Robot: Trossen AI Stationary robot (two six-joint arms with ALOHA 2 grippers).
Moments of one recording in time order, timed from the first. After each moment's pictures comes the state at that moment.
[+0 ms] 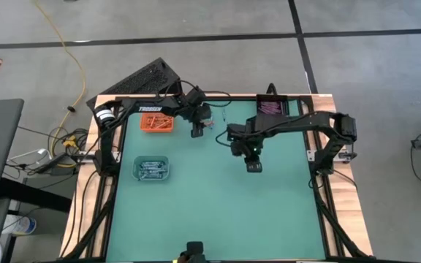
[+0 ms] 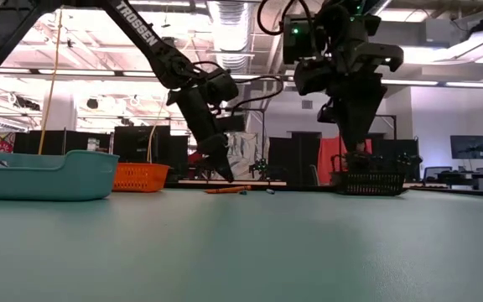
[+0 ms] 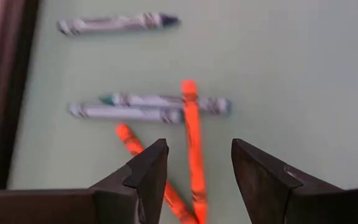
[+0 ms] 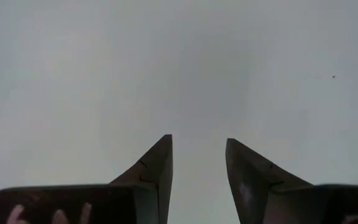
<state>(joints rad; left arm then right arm) 0.56 1.97 1.28 -0.23 0.13 0.48 -0.16 1.71 1.28 -1.06 -0.26 -0.17</state>
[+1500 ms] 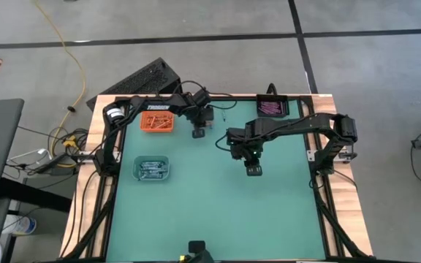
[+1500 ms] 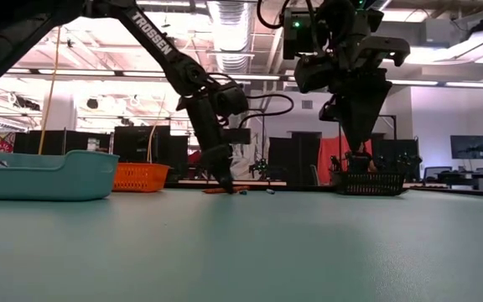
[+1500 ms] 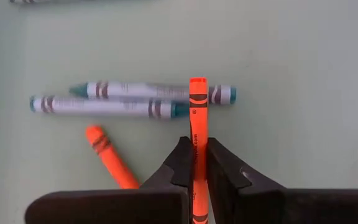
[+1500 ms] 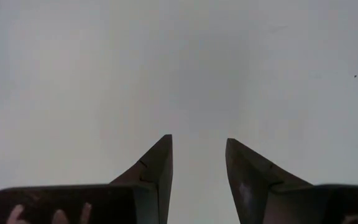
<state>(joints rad) 0.56 2.08 1.42 -0.41 0.11 0.51 -0.11 1.71 1.28 -1.06 -0.26 -0.12</state>
